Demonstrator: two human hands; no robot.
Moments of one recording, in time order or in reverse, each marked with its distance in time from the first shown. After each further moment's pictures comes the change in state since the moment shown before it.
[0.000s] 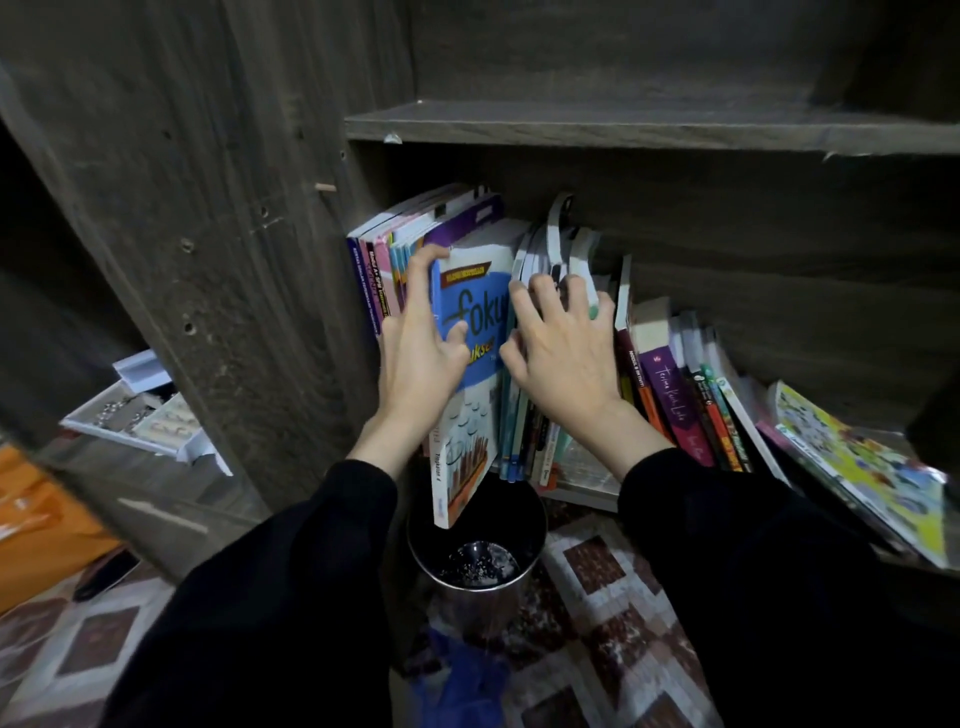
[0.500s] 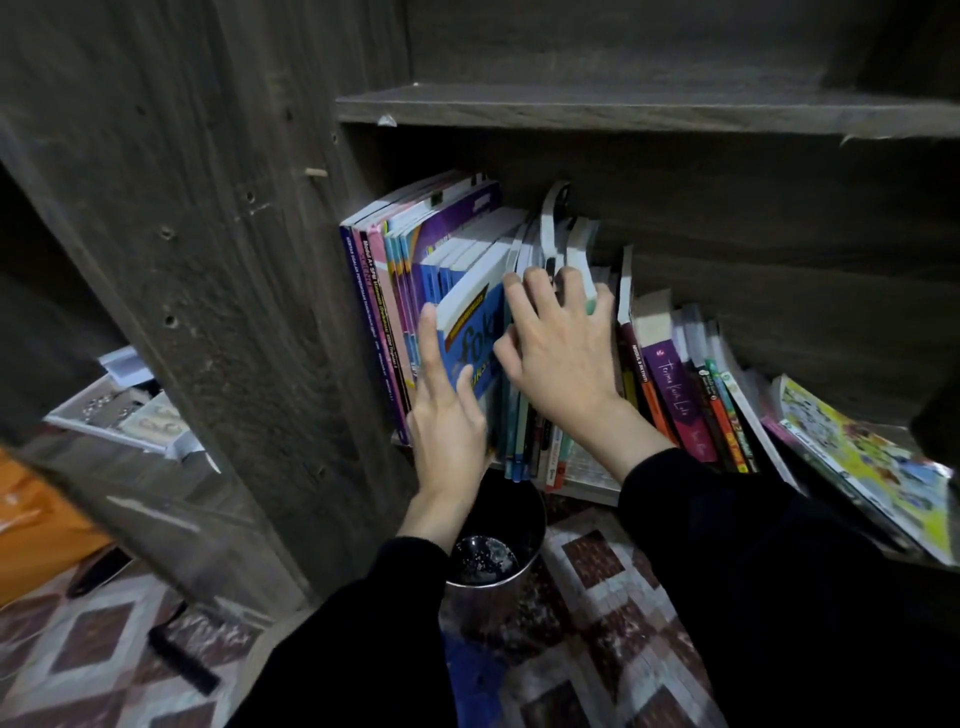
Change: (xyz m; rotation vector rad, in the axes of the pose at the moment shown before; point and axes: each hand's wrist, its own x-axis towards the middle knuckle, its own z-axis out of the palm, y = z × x) left_hand -0.052 -0.036 0.054 0.020 0.227 0.134; right_hand -0.001 -0.005 -0.001 -0.029 0.001 -0.010
